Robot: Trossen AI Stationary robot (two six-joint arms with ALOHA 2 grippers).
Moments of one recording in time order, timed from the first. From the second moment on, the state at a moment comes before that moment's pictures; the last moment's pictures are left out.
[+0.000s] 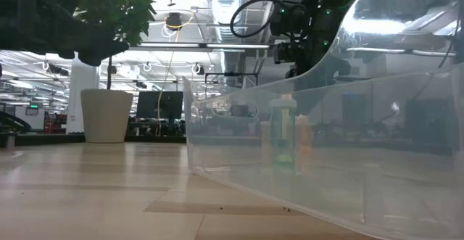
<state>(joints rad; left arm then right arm) 0.04 0.04 0.01 0.04 -0.06 0.07 -0.27 1.64 1.14 -0.73 0.00 -0.37</state>
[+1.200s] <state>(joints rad) 0.04 0.05 0.01 0.04 -0.06 0.08 -0.29 1.74 1.15 -0.73 0.02 -0.39</state>
